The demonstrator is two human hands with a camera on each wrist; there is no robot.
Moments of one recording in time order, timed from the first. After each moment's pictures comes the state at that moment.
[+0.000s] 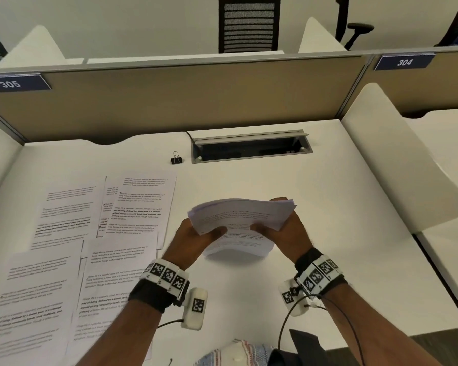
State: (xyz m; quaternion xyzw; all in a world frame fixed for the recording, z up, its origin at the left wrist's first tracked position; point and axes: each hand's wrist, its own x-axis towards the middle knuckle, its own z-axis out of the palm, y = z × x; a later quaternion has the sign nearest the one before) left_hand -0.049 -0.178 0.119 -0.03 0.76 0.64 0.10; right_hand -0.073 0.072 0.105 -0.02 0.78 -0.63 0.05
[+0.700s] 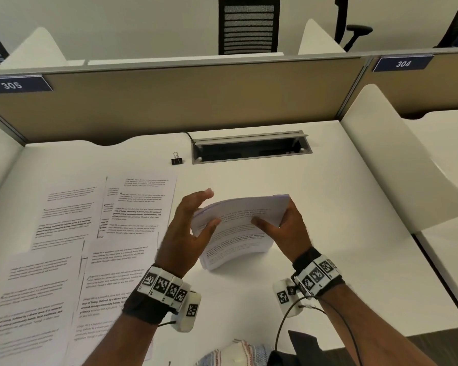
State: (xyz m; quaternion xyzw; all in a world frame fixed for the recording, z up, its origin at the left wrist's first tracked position) left_hand -0.036 -0.184 0.147 0.15 0.85 0.49 -0.16; right_hand -0.071 0.064 0.117 -0.02 0.77 -0.64 0.01
